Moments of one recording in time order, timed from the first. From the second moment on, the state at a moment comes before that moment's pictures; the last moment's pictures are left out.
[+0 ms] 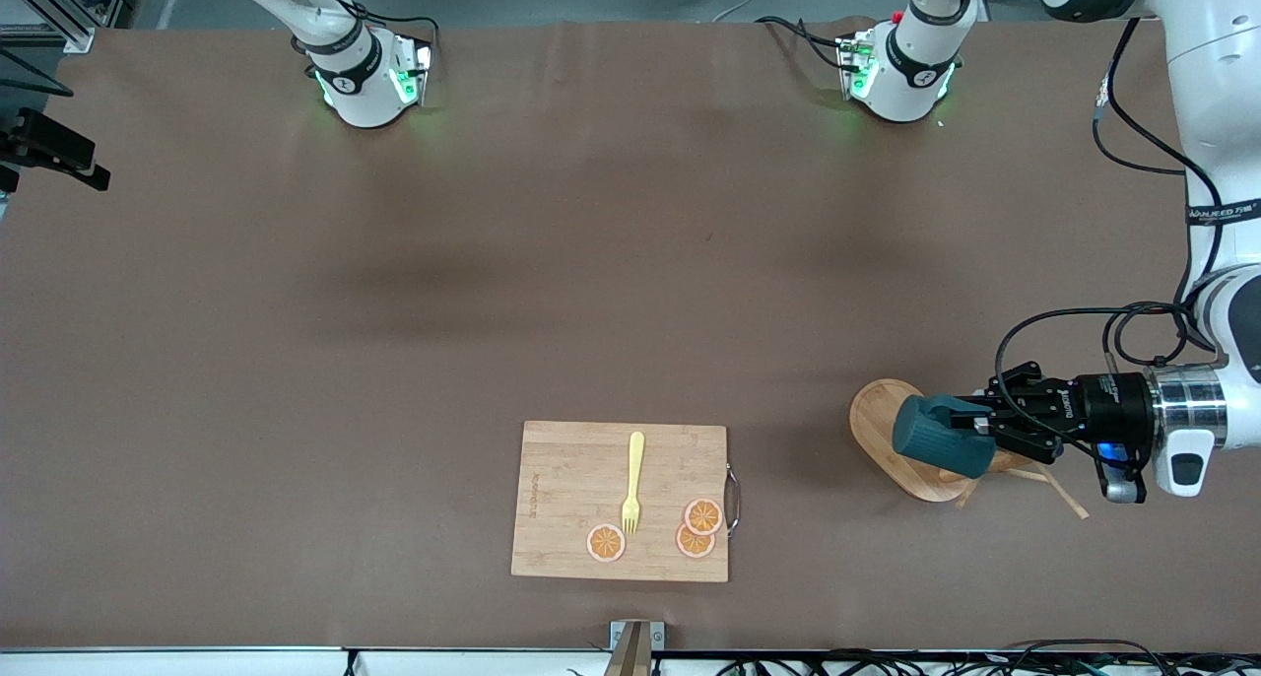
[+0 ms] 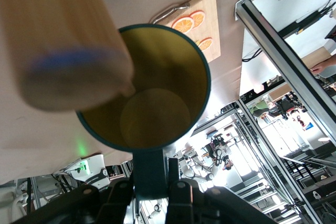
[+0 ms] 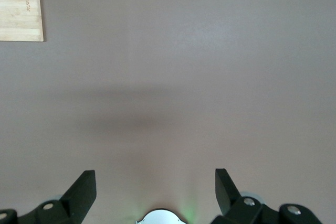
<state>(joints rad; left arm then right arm) 0.14 0.69 0.01 -1.24 -1.07 1.54 -0.60 -0.03 -0.02 -0.06 -1.45 0.02 1.36 -0.08</state>
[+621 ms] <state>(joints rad) 0.21 0.77 0.01 -1.24 -1.17 1.49 -0.47 -0.03 -0.02 -0.06 -1.45 0.02 1.36 -0.08</state>
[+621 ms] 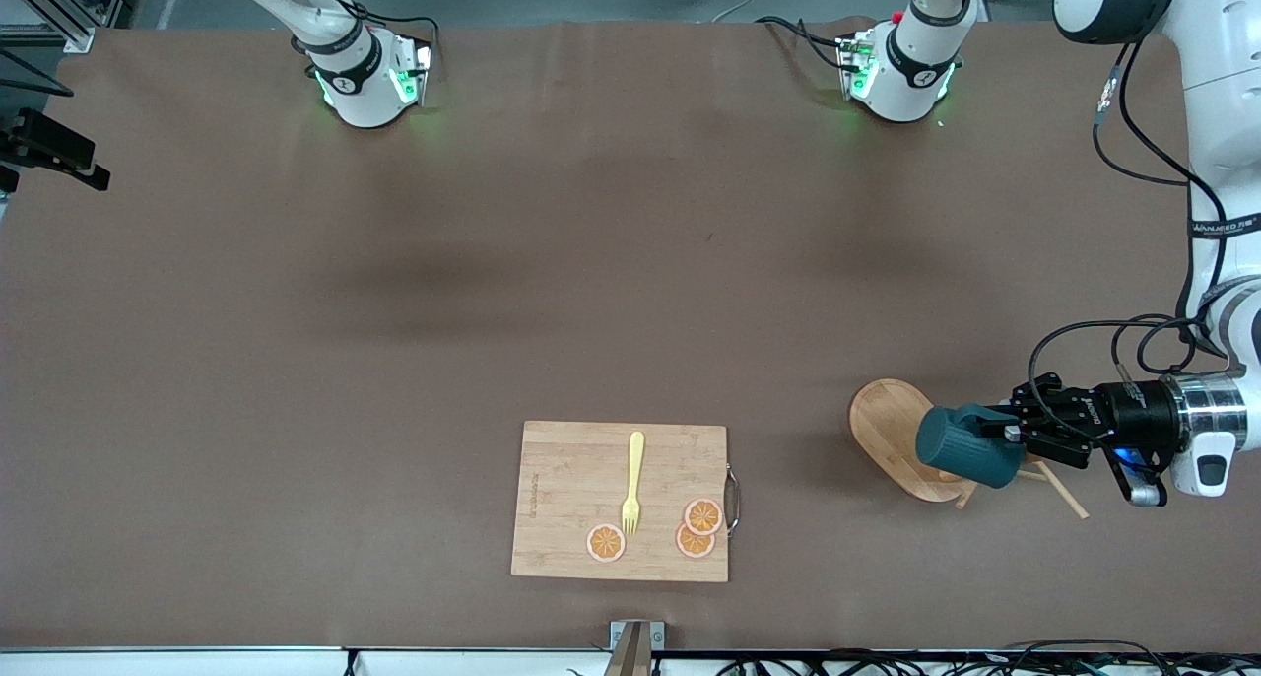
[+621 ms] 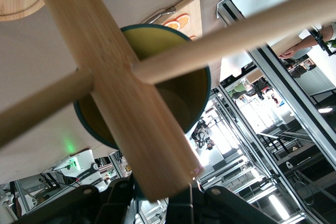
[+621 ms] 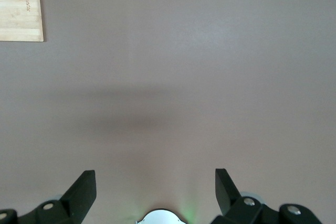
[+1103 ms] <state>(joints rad) 0.22 0.78 0.01 -1.24 -1.17 1.49 -0.45 -0.03 -0.02 -0.06 -1.45 0.02 1.36 -0.08</state>
